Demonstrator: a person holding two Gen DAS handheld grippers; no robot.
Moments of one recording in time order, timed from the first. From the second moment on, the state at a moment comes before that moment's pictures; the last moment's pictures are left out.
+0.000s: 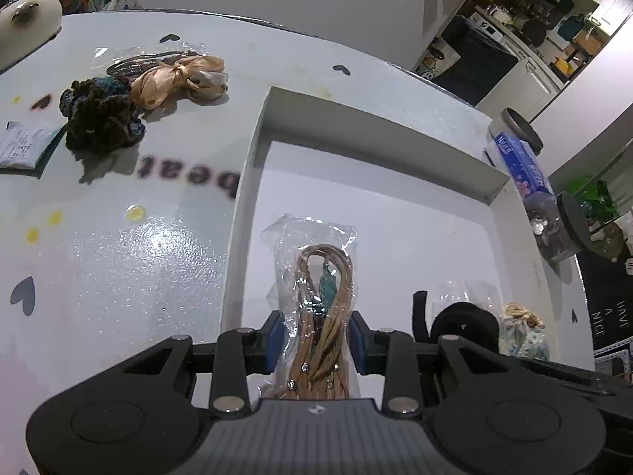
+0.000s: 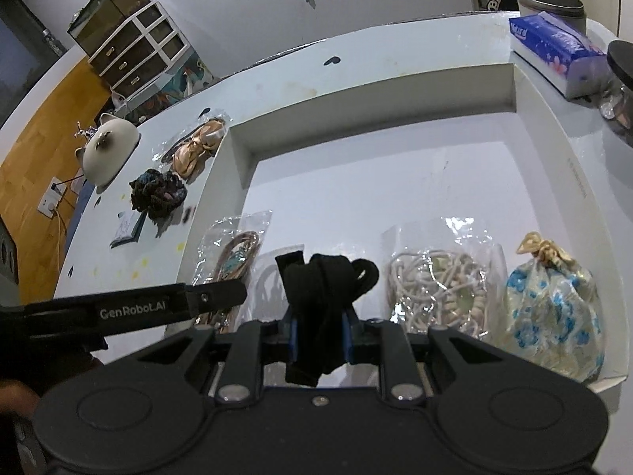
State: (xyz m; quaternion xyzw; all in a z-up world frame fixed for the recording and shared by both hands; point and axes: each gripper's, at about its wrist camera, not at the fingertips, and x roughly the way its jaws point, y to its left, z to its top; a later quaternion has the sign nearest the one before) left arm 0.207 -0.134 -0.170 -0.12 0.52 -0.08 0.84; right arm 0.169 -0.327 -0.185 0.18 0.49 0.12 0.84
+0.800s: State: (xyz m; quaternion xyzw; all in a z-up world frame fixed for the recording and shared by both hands) left arm 0.186 -0.150 -0.148 -0.05 0.52 -0.13 0.84; right arm 0.163 -0.343 -0.179 0.18 0.48 0.12 0.85
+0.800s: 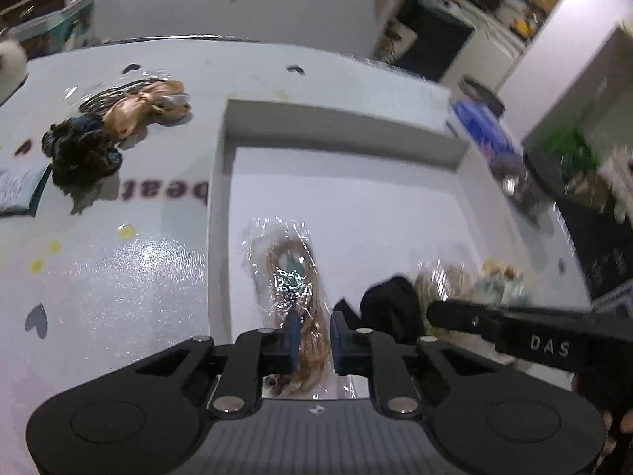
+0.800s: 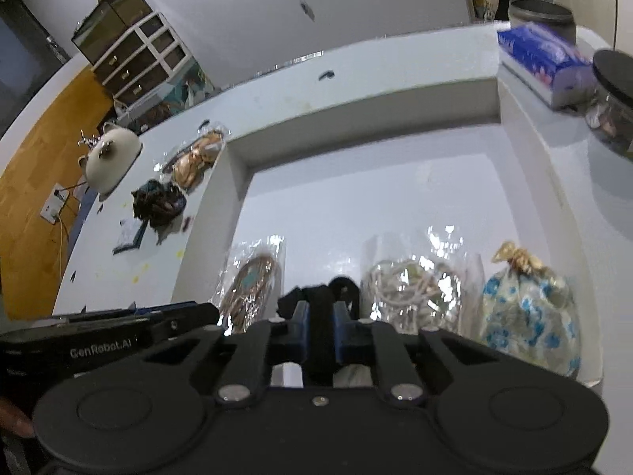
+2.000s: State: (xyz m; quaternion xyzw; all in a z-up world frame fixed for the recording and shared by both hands) left arm 0.159 -0.129 -0.106 -0.02 0.46 -0.10 0.88; right arm 0.125 -0.346 -0.128 0.08 0.42 0.07 0.90
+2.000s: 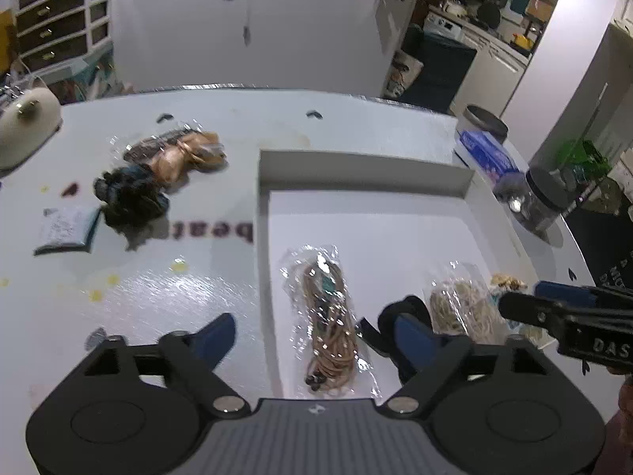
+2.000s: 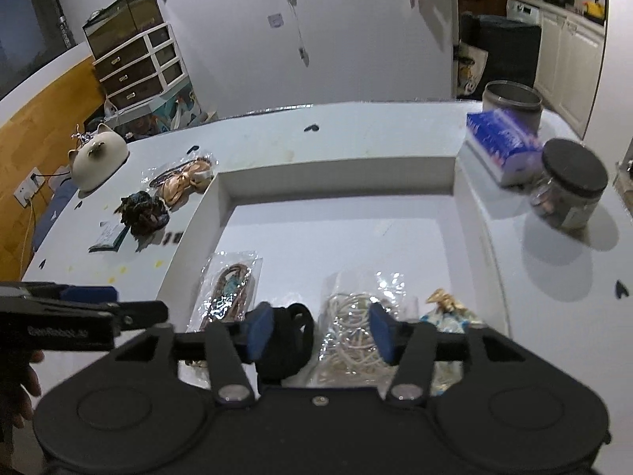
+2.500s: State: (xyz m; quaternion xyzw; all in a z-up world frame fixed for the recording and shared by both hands) left arm 0.150 -0.082 -0.092 -0.02 0.43 -0.11 0.90; right arm 0.104 -0.325 -0.116 0.07 0.38 0.02 0.92
